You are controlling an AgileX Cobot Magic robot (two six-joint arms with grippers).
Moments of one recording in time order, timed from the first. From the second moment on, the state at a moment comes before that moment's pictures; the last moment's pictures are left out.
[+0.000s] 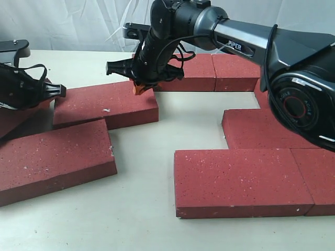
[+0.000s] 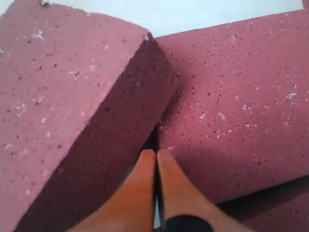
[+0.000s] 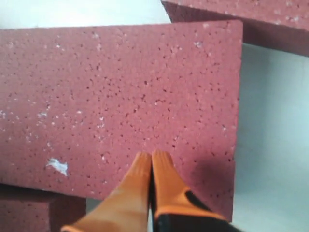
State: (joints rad) left arm -0.05 1.72 -0.94 -0.35 0.35 0.20; right arm 0.61 2.39 -2.11 0.20 0.94 0.28
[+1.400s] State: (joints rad) left arm -0.12 1.76 -1.02 -0.34 0.37 0.23; right arm 0.61 2.32 -2.11 0.03 1.09 0.31
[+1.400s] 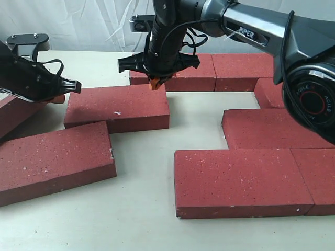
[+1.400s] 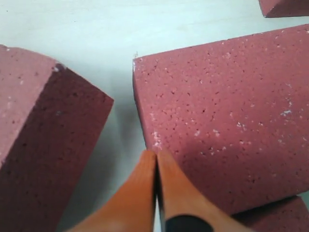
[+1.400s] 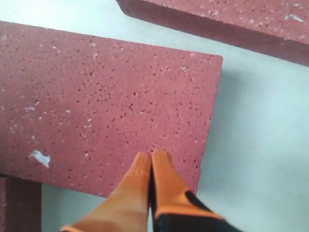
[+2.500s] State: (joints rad) left arm -0.19 1.95 -1.05 -0.46 0.17 0.22; right arm 0.60 2.42 -2.11 -0.09 1.08 0.34
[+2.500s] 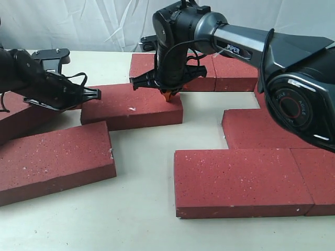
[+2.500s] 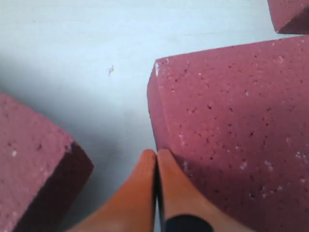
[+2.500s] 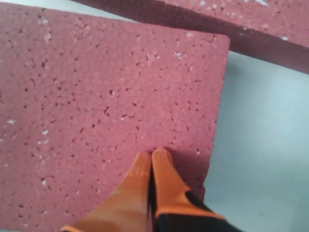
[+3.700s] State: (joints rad) left arm -0.25 2.00 -1.15 -0.54 0.13 0.22; right arm 0.60 2.42 -2.11 -0.24 1.07 0.50
